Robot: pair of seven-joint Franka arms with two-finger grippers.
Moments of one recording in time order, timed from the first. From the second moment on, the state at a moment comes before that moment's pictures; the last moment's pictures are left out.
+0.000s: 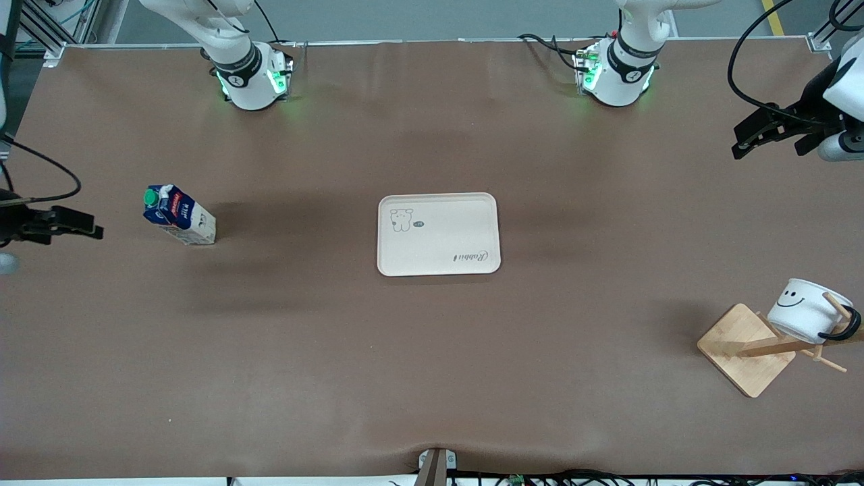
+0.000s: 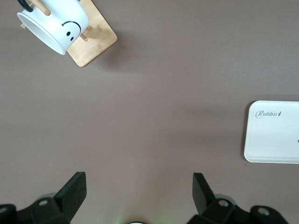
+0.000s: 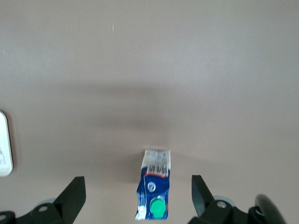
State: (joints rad) left arm 0.05 -0.09 -0.11 -1.60 0.00 1.51 -0.11; right arm -0.08 0.28 -0.08 -1.37 0.07 1.57 -0.23
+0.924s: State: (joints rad) left arm 0.05 -0.10 -0.11 -1.59 0.01 1.48 -0.11; right arm -0.02 0.21 -0.09 -1.25 0.01 1.40 -0.23
